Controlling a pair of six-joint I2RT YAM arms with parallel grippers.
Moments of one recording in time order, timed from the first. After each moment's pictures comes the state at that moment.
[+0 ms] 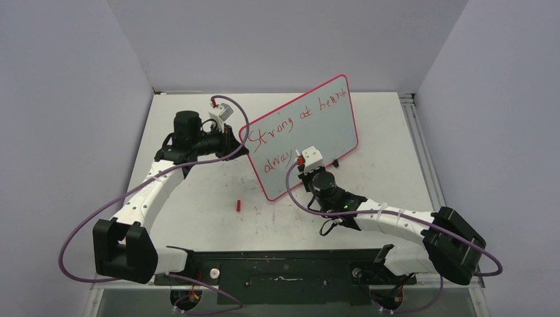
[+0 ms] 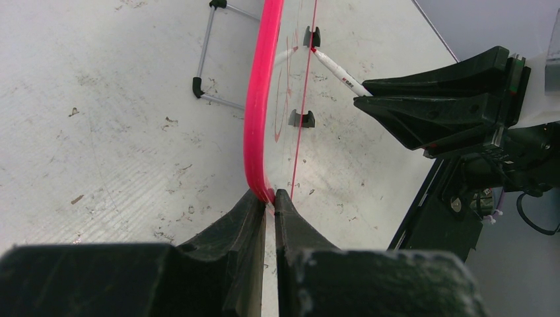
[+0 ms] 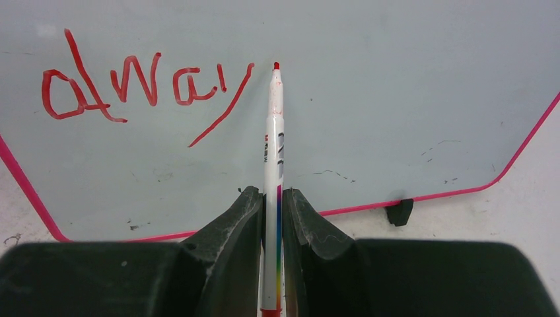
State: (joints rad) left arm -0.20 1.31 1.04 -0.27 0.75 -0.12; right arm 0.89 1.27 0.57 0.38 0.50 -0.04
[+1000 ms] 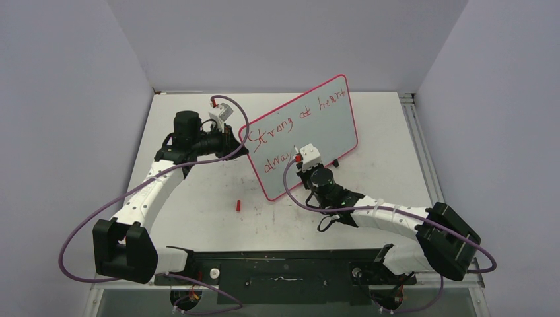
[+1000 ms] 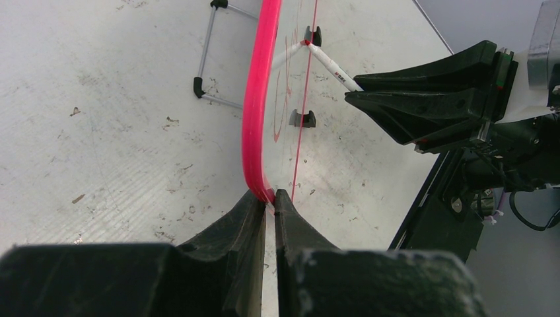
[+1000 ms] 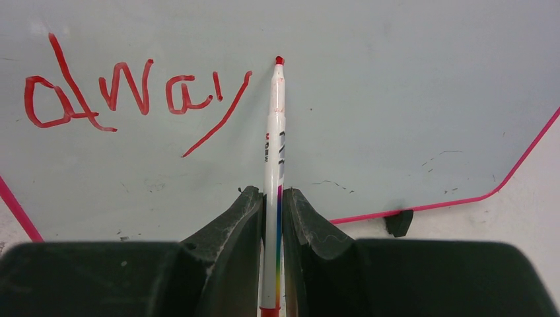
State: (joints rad) left arm -0.20 1.31 1.04 -0.27 0.74 -0.12; right arm 0.87 1.32 0.60 0.41 0.47 -0.07
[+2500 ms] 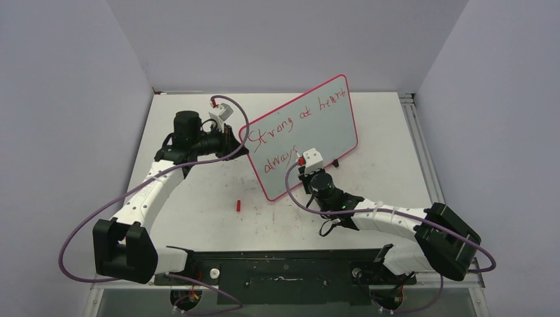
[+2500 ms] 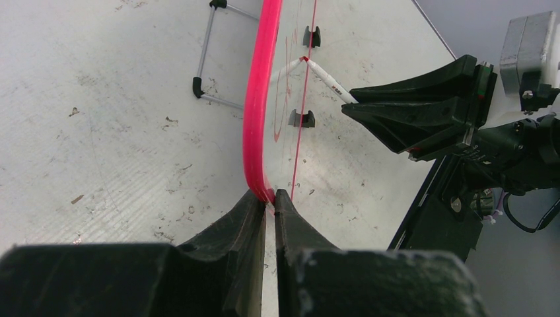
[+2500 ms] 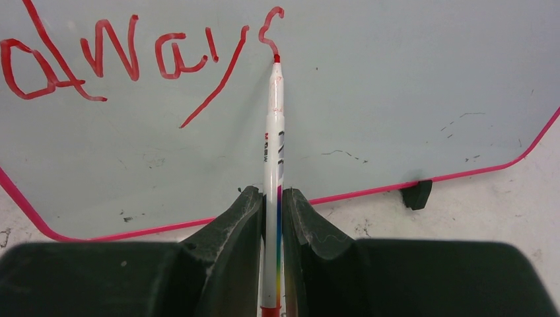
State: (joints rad) left arm -0.20 1.31 1.04 -0.27 0.75 -0.12; right arm 0.88 1.32 0.55 0.41 0.49 0.02
